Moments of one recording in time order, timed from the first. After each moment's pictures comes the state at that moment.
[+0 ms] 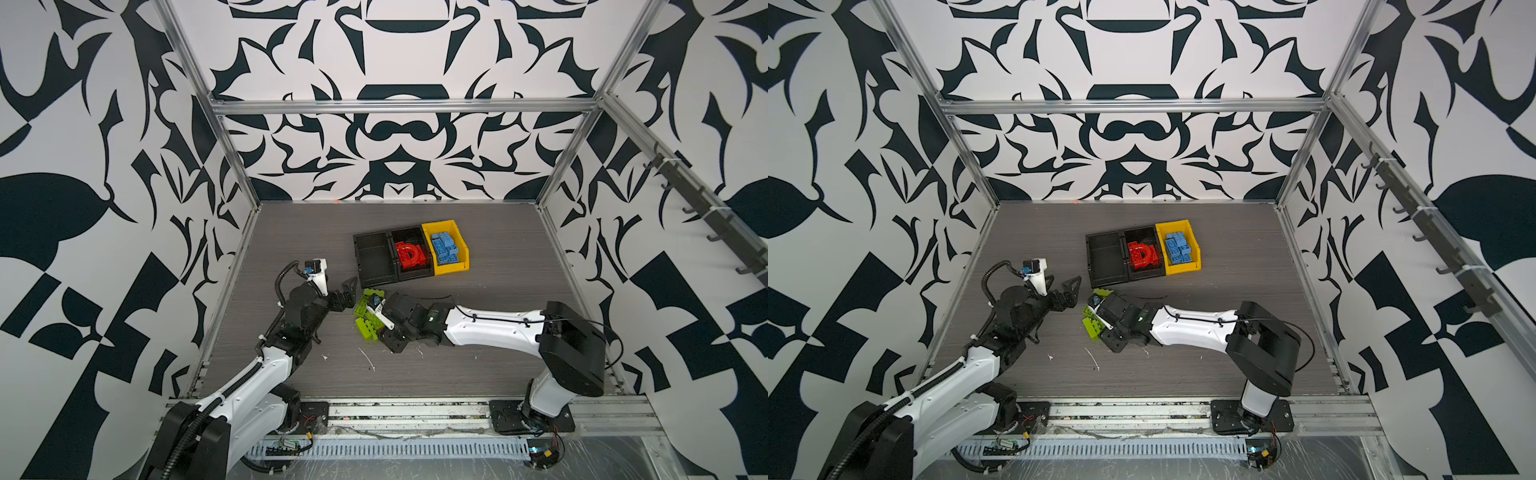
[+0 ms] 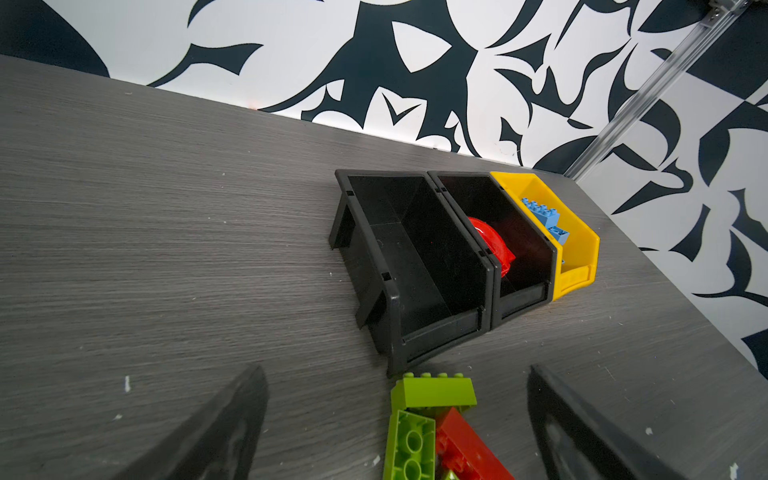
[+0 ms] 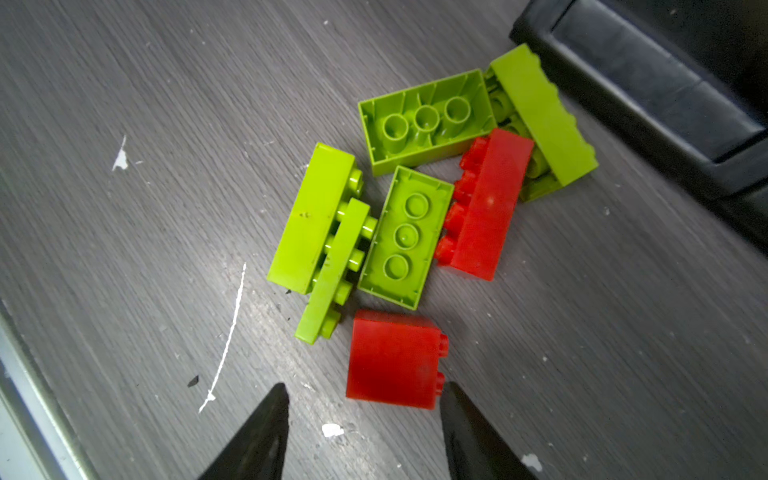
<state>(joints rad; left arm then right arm) -0.39 0.96 0.30 0.40 0.04 -0.36 1.09 1.70 1.04 -0.34 0.05 0.17</state>
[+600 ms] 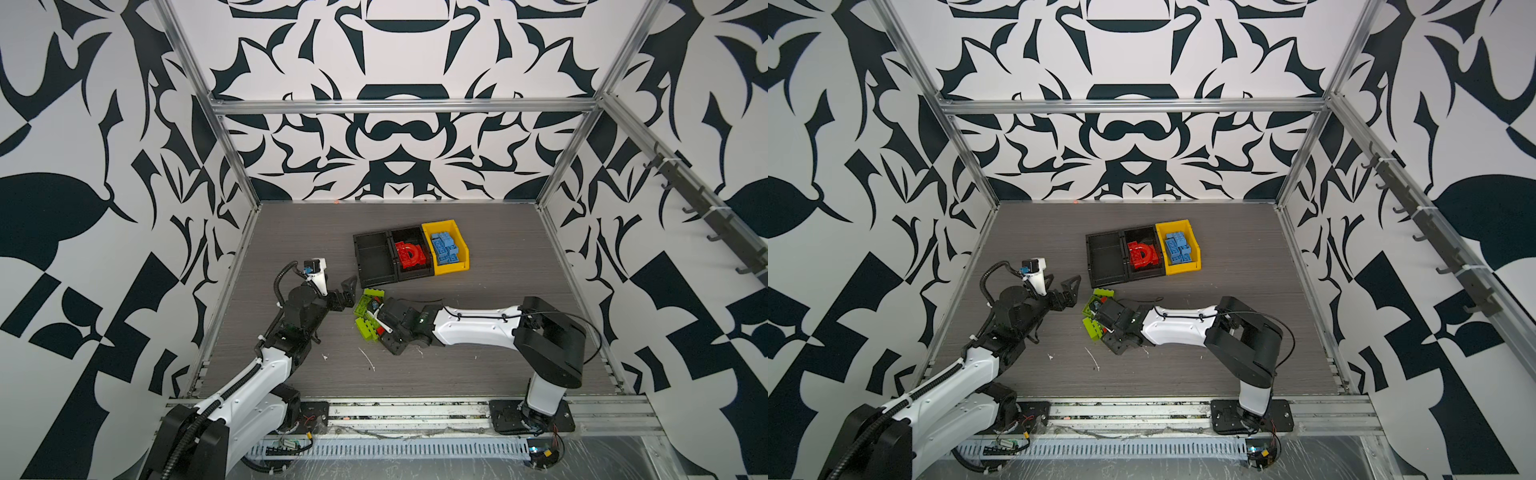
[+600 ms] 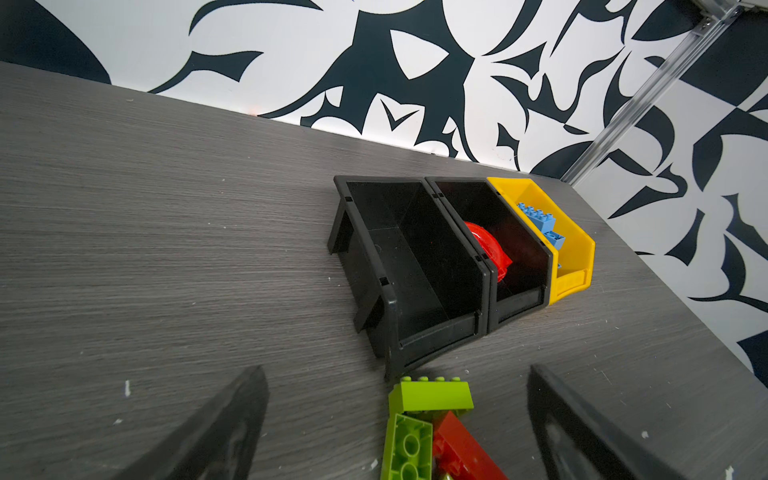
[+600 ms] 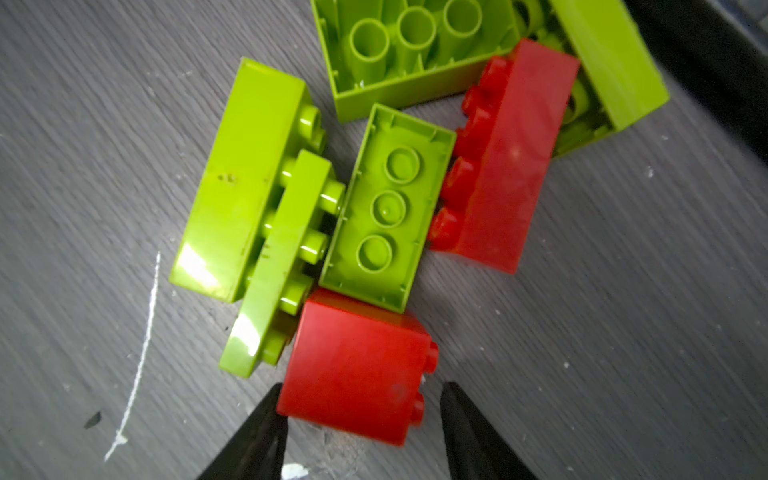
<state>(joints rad) -0.39 0.95 0.30 0.40 0.04 -0.36 1.09 1.79 1.05 -0.34 0.10 0.17</state>
